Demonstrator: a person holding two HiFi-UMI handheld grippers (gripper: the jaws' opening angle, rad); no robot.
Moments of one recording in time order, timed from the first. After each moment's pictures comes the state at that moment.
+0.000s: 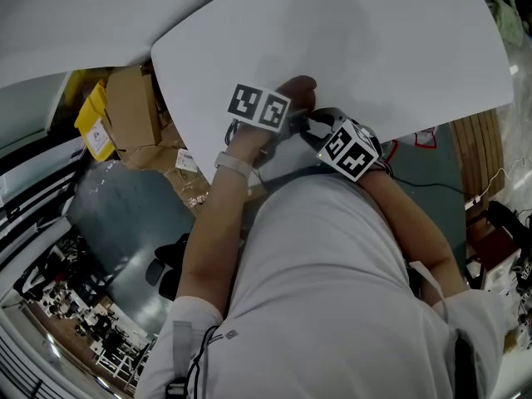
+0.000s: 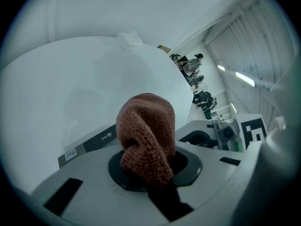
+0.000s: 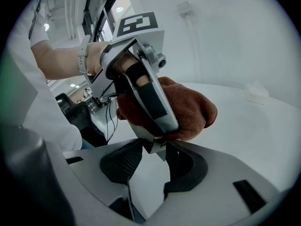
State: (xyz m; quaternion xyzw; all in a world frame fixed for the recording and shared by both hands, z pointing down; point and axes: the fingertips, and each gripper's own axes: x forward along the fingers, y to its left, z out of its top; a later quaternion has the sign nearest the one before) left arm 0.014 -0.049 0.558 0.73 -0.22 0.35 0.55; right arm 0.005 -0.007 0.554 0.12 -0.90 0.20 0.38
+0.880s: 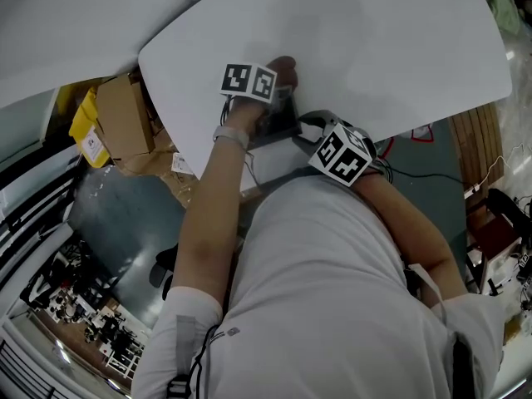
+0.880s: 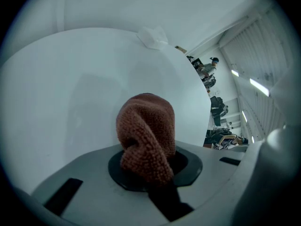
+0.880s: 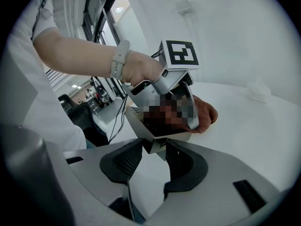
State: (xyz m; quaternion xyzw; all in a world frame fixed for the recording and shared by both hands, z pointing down) left arm -0.005 -0.108 0.622 0.69 -0.27 0.36 0.57; right arm 0.003 -0.007 0.554 0.11 -0.89 0.21 0.38
